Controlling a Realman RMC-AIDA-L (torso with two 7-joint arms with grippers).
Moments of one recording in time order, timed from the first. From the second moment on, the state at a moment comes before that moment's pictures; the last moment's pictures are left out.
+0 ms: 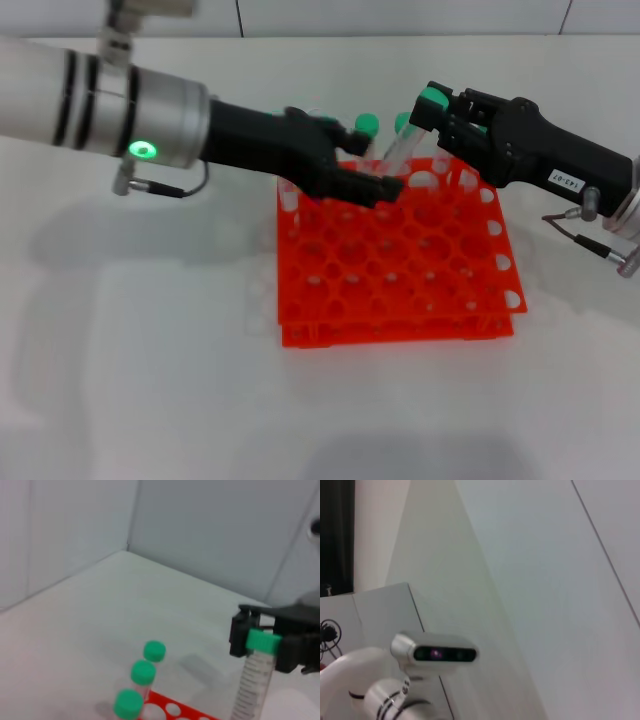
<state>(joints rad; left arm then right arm) -0.73 -2.08 1.10 0.82 1.95 1.44 -1.83 0.66 2.03 -0.96 -0.12 -1.25 -1.59 1.04</state>
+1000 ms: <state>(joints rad) 0.15 -2.09 1.13 1.57 1.56 1.41 -1.78 0.65 2.01 -1.20 -0.43 -1.25 -1.47 1.18</state>
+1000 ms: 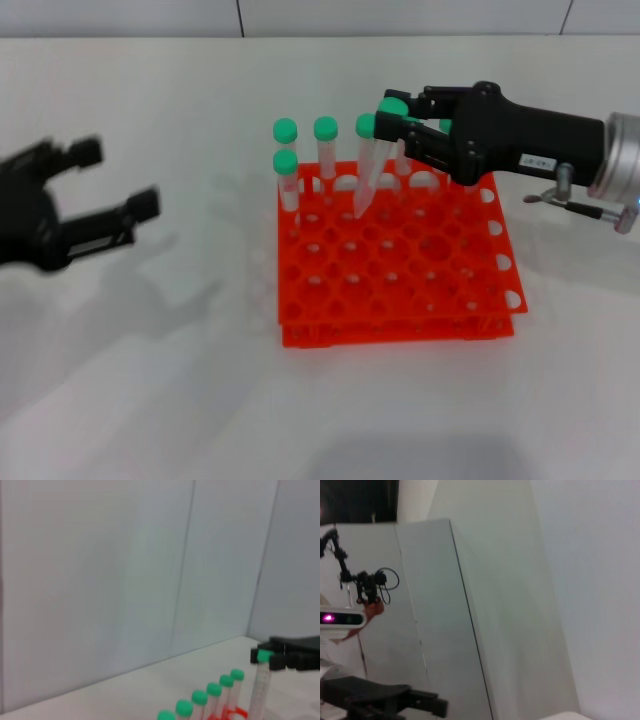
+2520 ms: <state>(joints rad) 0.02 -2.08 0.87 0.92 1.55 1.50 -1.48 0.78 2.03 -1.28 -0.51 -1.34 -1.25 1.35</state>
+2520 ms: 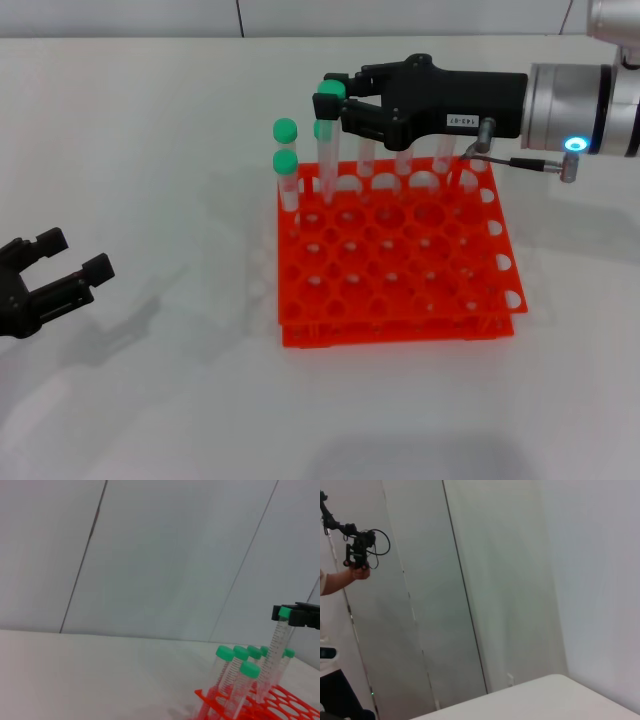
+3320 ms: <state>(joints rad) 0.02 -2.08 0.87 0.92 1.55 1.51 -1.48 0.77 2.03 -1.43 -0.50 -1.19 -1.19 1.28</state>
